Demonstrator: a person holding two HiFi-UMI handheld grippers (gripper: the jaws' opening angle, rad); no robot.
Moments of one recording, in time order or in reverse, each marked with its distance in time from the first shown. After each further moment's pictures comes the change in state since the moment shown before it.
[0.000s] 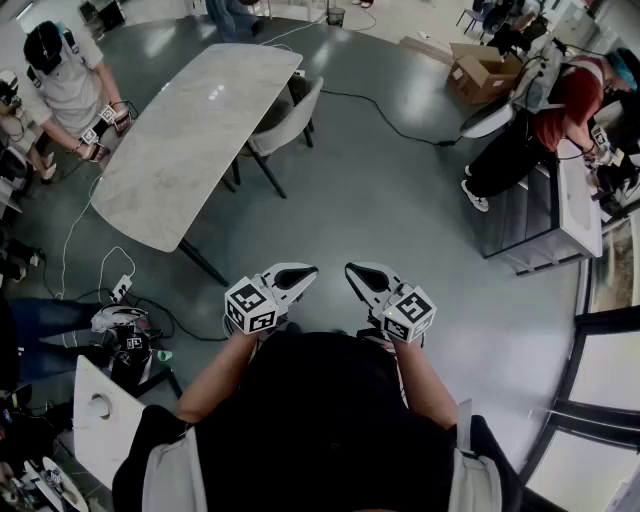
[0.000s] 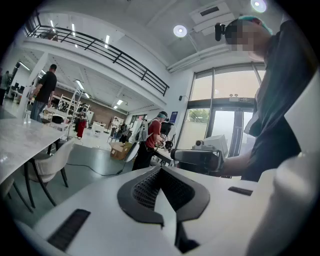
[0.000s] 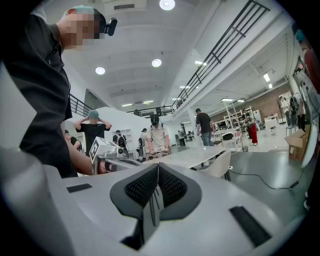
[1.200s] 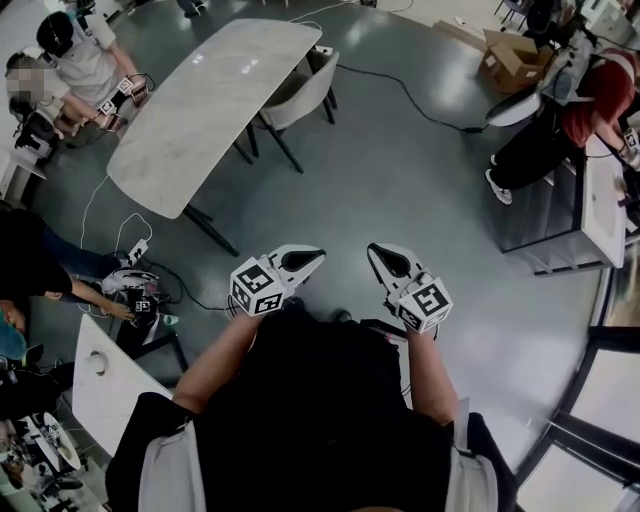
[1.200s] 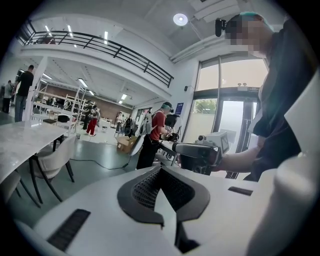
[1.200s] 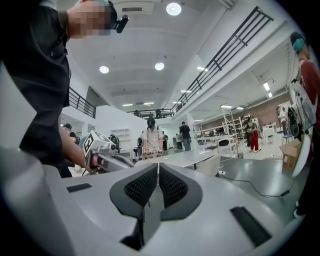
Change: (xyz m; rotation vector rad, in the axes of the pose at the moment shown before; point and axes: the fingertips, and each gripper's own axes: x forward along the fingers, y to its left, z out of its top) left arm 0.046 -0.032 -0.024 0.015 0.085 0.086; right arm -0.071 -0.047 -0.012 -0.069 -0.029 -0.034
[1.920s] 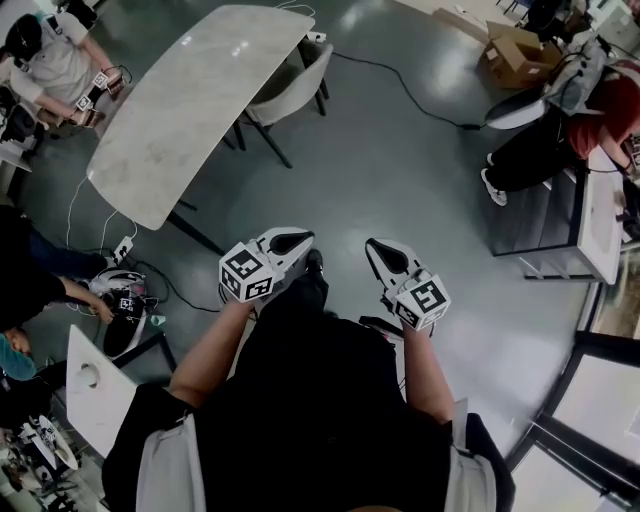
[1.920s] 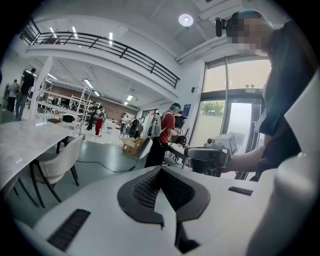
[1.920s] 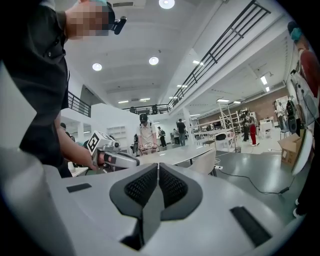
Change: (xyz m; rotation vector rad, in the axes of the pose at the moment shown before) left arm 0.050 0.109 0.029 -0.027 -0.019 0.043; right arm 0.049 -0.088 -0.004 0.043 0.057 -0.023
